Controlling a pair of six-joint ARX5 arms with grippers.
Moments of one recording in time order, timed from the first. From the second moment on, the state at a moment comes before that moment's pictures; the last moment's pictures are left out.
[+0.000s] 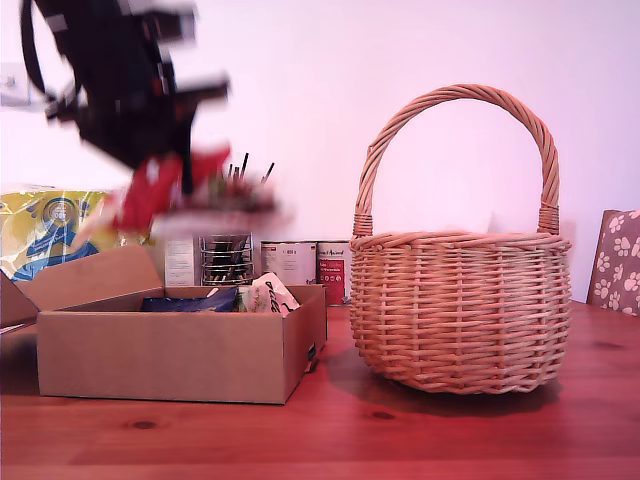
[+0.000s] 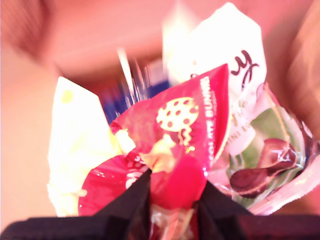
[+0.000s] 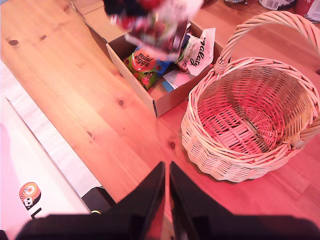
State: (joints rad) left arm -0.47 1.48 1.23 -0.56 -0.01 -0.10; right arm 0.48 0.84 1.24 -1.13 -0.28 -0.21
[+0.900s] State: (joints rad) left arm -0.70 1.53 1.23 -0.19 0.48 -0.20; right arm 0.48 0.74 1.24 -1.14 -0.12 -0.22
